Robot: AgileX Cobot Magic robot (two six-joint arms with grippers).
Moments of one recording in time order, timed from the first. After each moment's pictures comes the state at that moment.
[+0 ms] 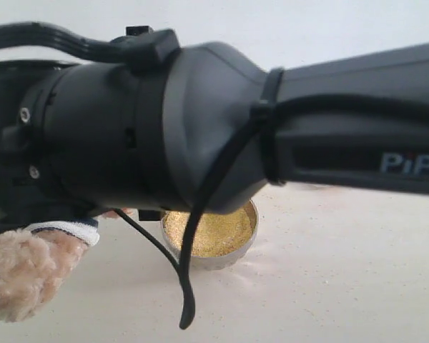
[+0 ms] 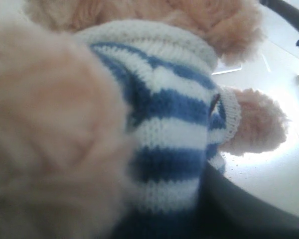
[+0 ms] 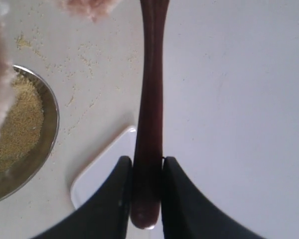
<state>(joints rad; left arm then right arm) 0.32 1.24 -0.33 -1.54 0.95 1.49 1.25 1.93 -1.58 -1.06 1.21 0.04</state>
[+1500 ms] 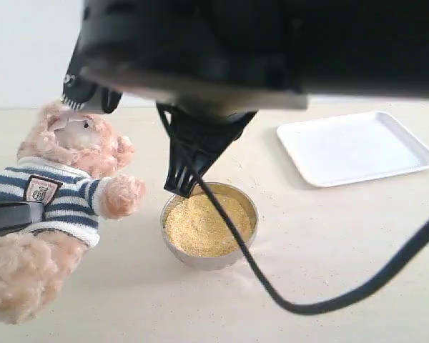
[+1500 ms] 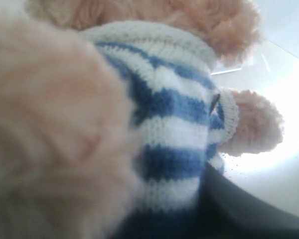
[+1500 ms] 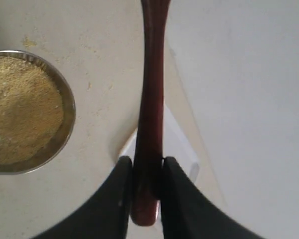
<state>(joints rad) 0.32 1.24 -0.33 -1.54 0.94 1.49 1.22 1.64 -1.44 -0.89 1.21 0.25</state>
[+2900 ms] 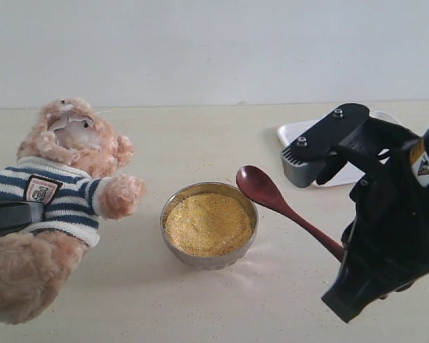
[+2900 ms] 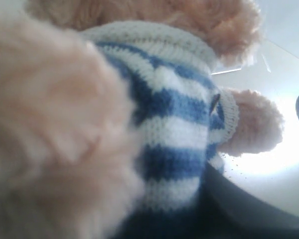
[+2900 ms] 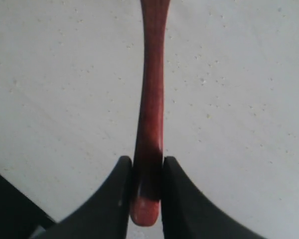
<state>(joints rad) 0.32 1.24 -0.33 -1.54 0.94 1.49 0.78 1.23 -0.90 -0.03 1.06 -0.02</state>
